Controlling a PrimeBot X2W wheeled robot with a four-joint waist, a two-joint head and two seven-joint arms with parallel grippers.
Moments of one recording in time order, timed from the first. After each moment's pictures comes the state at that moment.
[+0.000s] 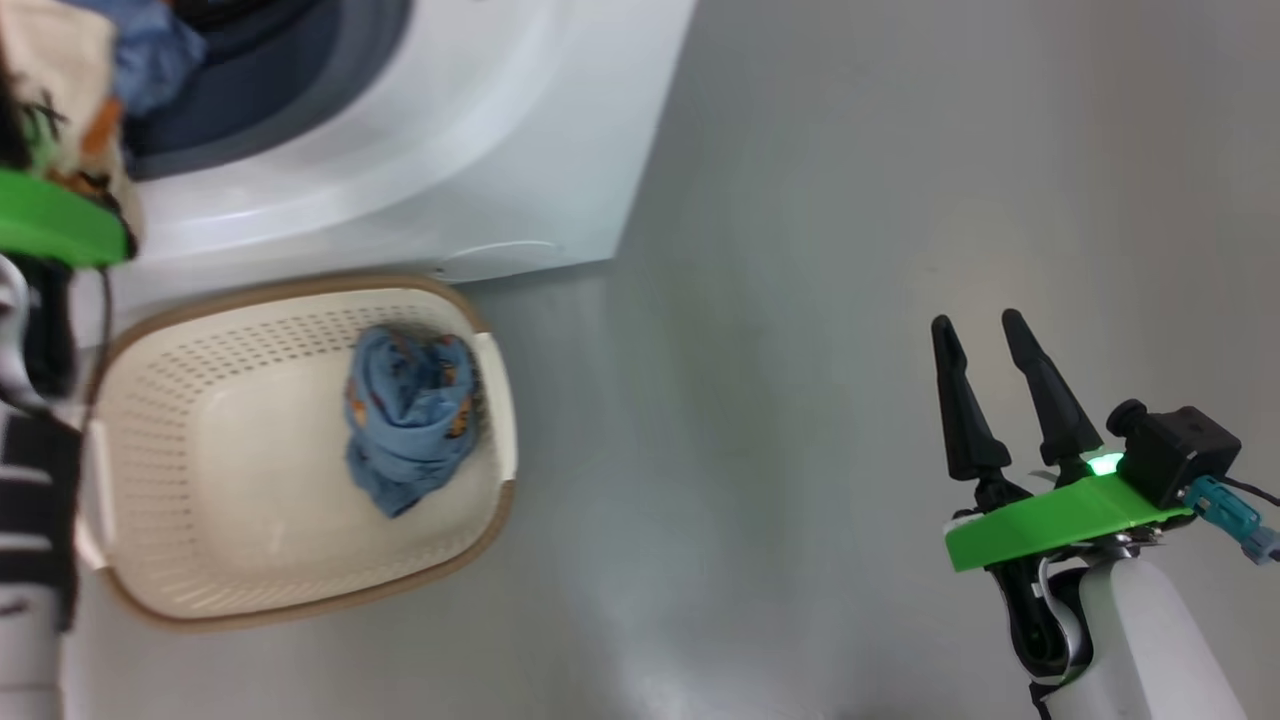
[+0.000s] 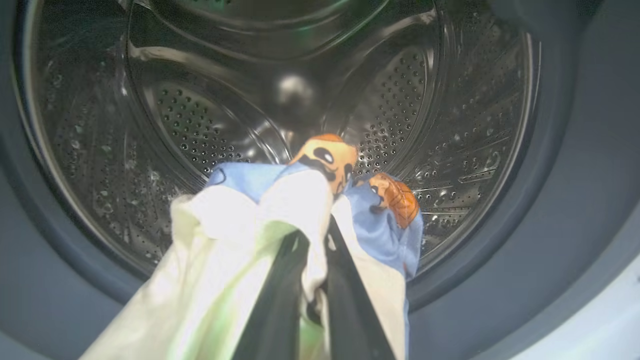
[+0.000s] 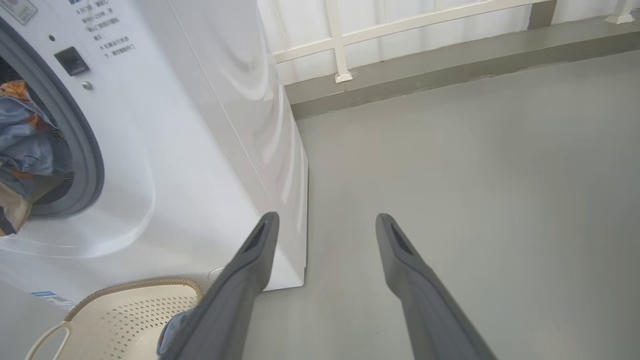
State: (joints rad) left arm -0.87 0.27 -0.05 0.56 -0.36 -0.13 -0.26; right arm -0.30 -0.06 0.02 0.22 0.36 0.13 -0.26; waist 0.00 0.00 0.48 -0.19
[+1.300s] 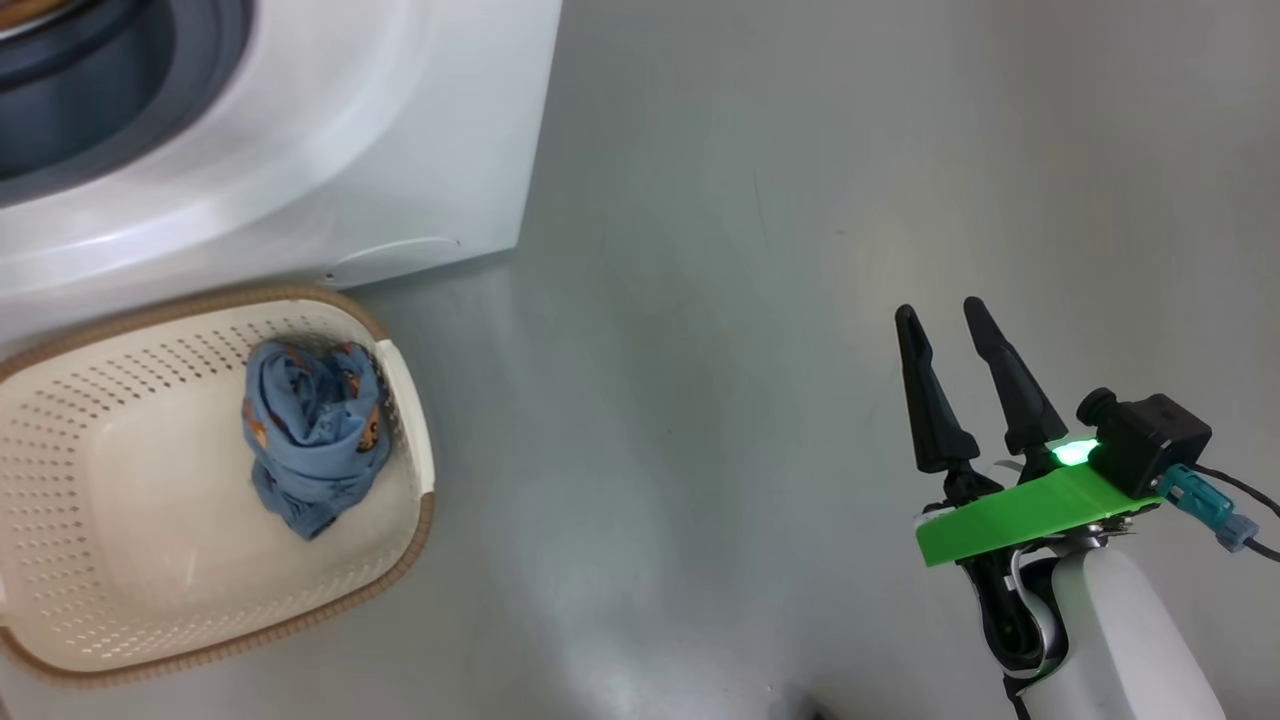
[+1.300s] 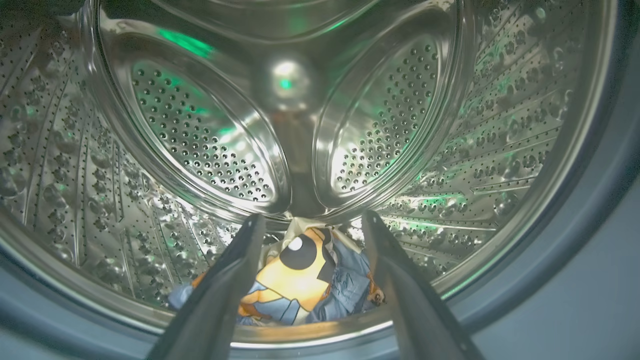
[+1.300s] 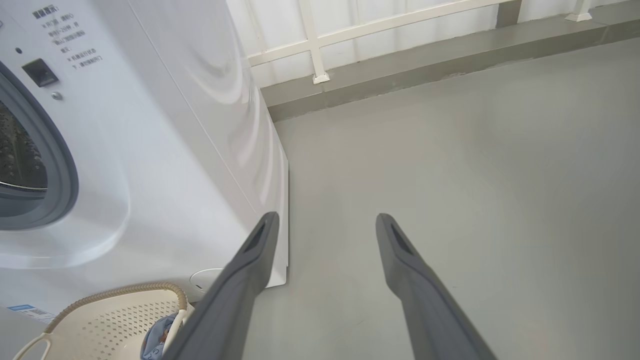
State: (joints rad) left arm -1.02 0.34 0.01 0.71 -0.35 -0.13 -0.26; right arm -0.33 -0.05 0.08 0.22 0.41 0.13 -0.26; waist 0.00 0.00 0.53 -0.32
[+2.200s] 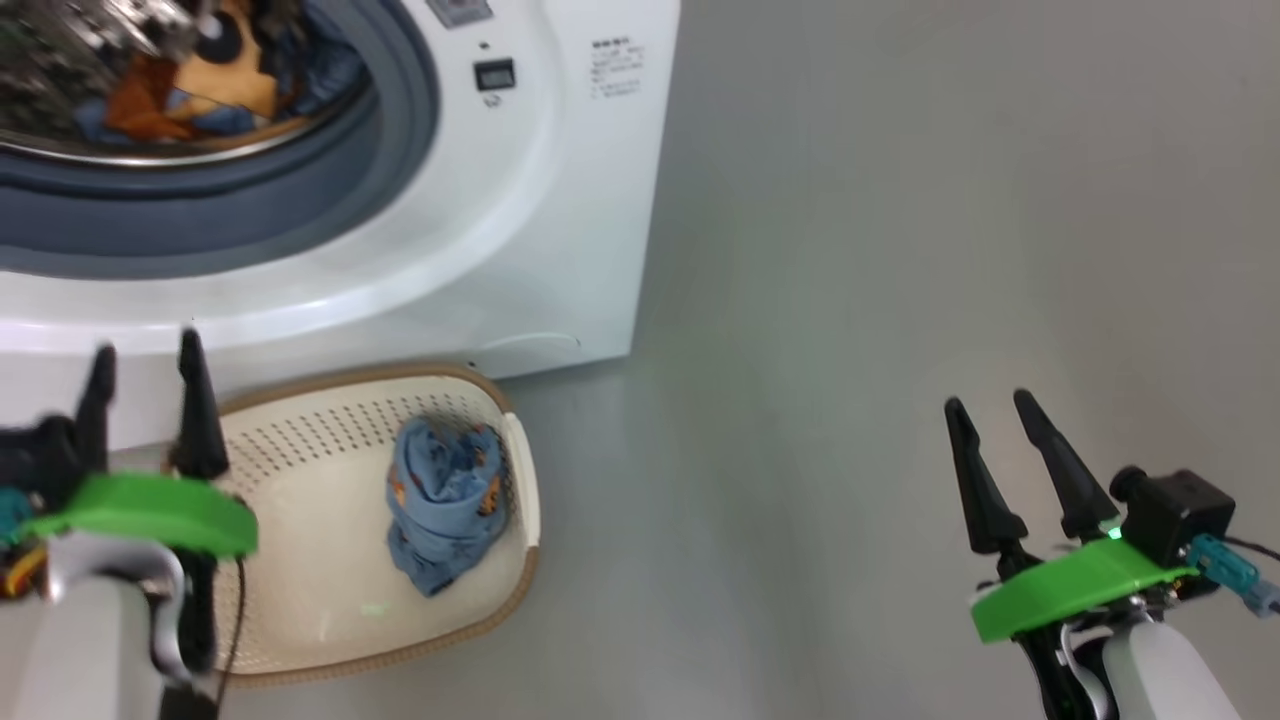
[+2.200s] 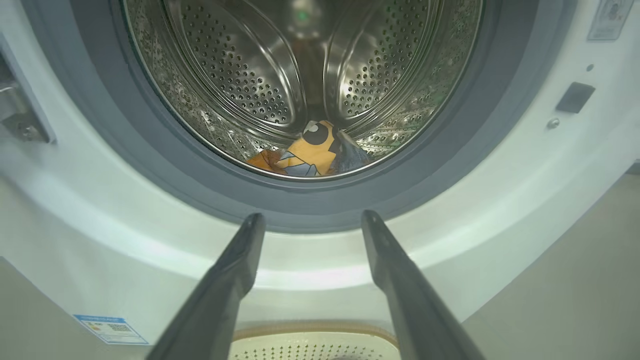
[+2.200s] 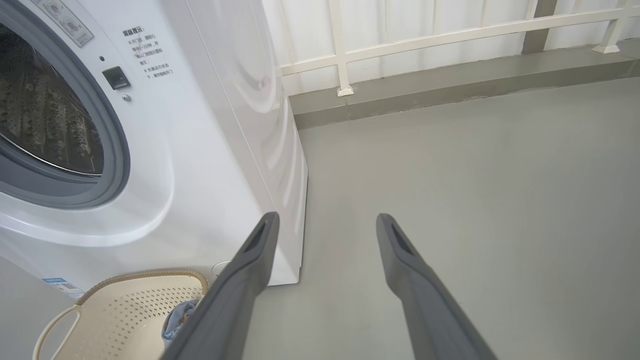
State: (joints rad) left arm -0.48 0.16 0.06 0.49 -0.30 -0.13 -0.26; right arm -0.23 -0.12 0.05 0.25 0.36 0.13 -0.26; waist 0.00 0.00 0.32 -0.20
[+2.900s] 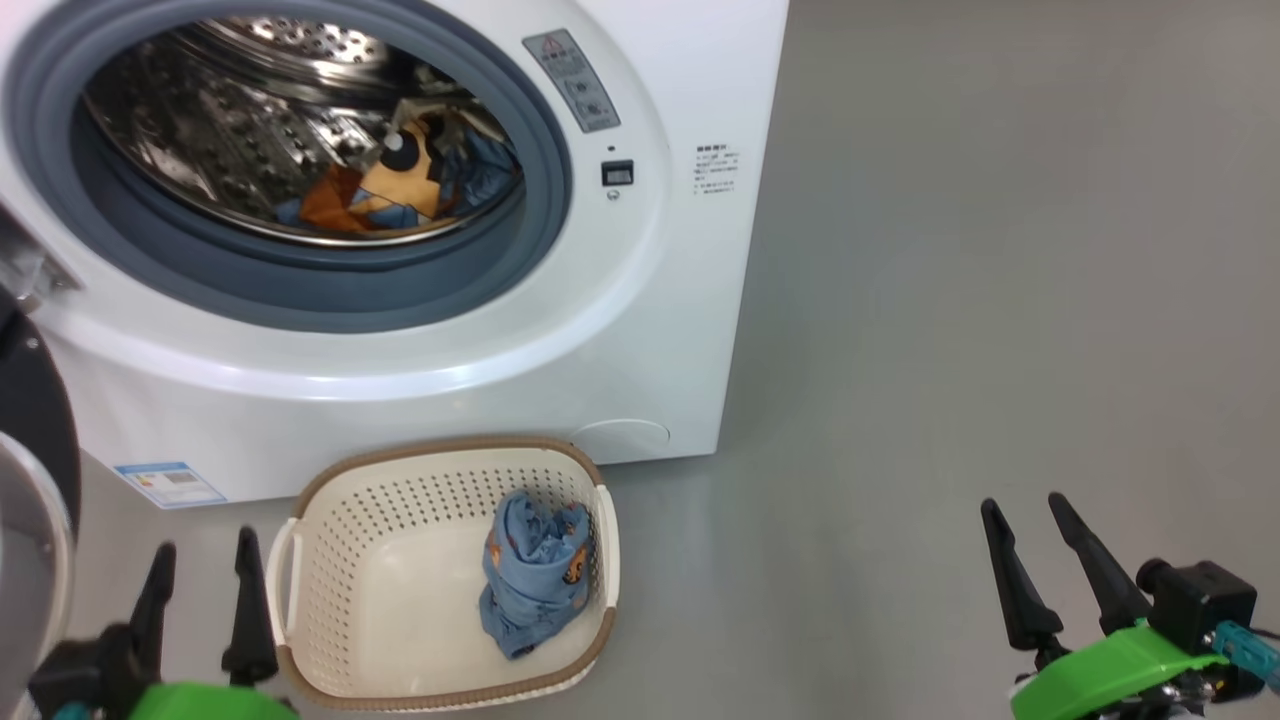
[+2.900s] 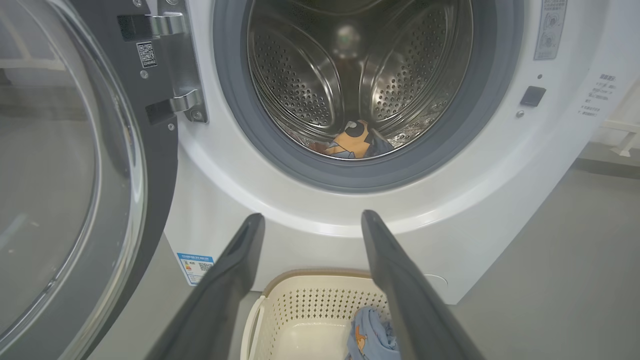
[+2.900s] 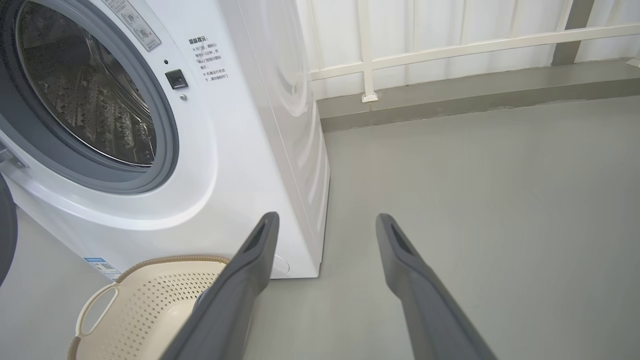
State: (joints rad) left arm -0.09 0.09 0.09 0.27 -0.26 -0.13 -0.26; right arm -0.08 -0.17 0.03 0.27 0.36 0.13 -0.26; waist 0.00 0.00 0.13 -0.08
